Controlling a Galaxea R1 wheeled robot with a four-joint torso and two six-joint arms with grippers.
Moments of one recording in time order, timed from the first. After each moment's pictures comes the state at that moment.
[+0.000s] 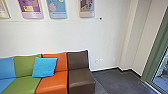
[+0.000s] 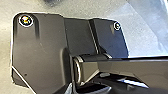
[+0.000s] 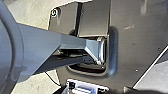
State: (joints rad) left arm 1.53 2.90 -2.44 0.10 -0.09 -0.08; right arm -1.56 2.89 -2.41 -0.04 -0.04 -0.04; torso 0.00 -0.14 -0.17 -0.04
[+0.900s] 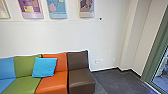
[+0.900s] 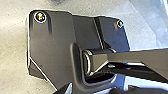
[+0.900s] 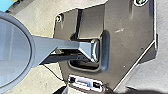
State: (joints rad) left arm 1.54 2.69 -2.19 0.10 -0.08 -0.08; right arm -1.55 2.54 -1.98 -0.03 -0.04 -0.03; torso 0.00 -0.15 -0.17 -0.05
